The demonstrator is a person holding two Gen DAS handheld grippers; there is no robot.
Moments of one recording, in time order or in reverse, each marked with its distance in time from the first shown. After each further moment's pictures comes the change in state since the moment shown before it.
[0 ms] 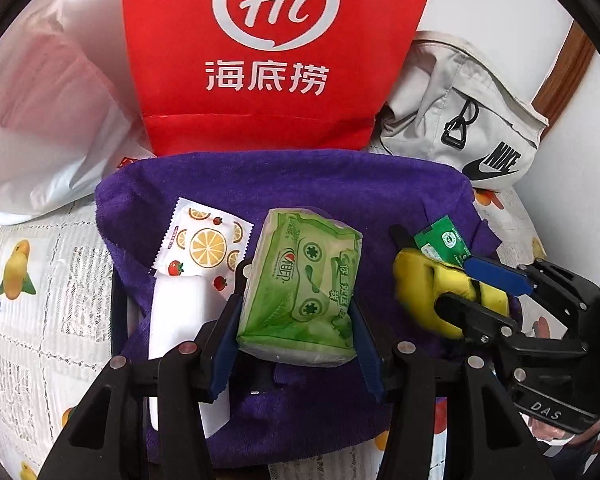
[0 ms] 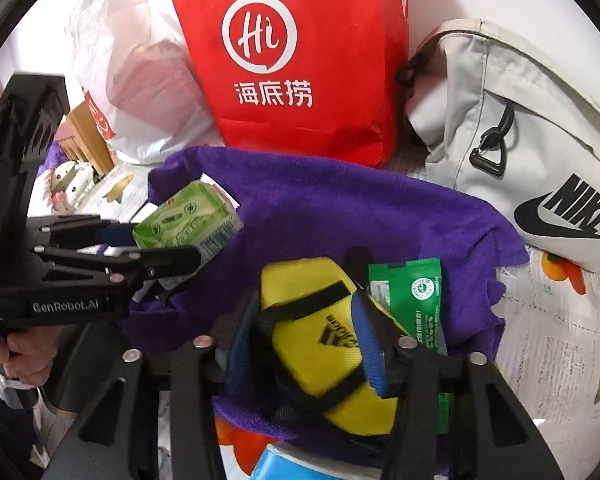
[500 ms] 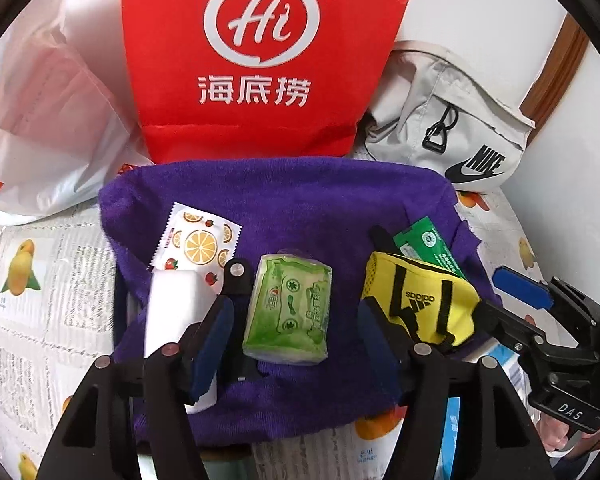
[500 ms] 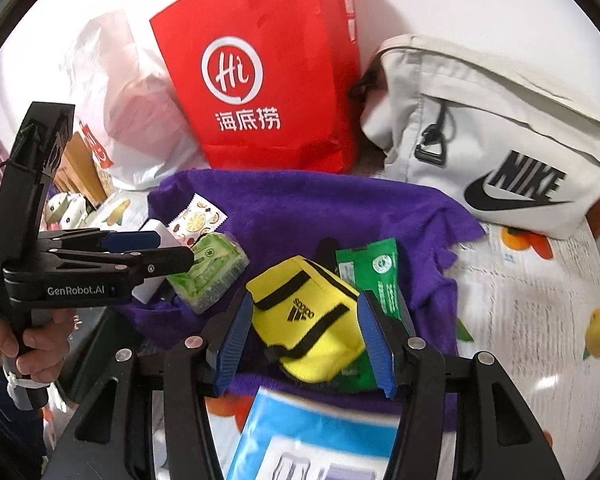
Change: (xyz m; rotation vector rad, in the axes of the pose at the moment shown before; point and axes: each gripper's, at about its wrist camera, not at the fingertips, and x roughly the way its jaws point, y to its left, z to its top) left arm -0.025 -0.009 -0.006 0.000 -0.025 -0.016; right arm -0.050 -0.013 -0.023 0.106 -0.076 -0.025
